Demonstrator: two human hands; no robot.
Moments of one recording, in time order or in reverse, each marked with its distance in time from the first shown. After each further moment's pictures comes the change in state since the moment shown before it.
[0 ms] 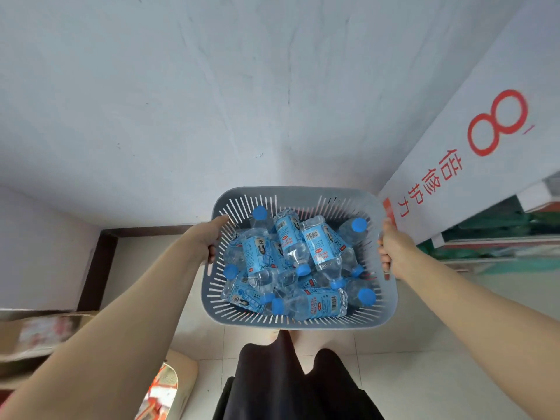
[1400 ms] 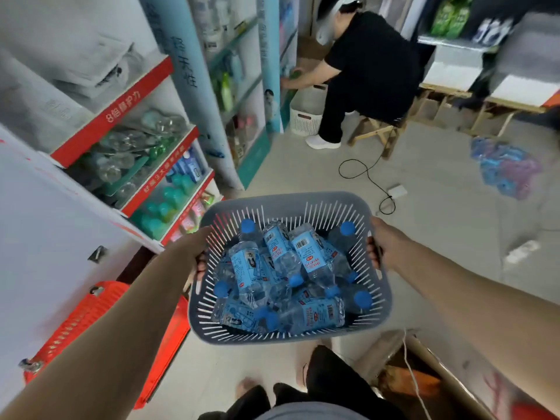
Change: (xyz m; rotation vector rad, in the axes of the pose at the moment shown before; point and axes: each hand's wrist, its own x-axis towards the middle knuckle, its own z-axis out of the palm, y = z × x) left_hand -0.310 -0.189 0.384 0.890 -0.534 0.394; right_hand -0.229 0.470 -0.388 0.900 0.481 0.345
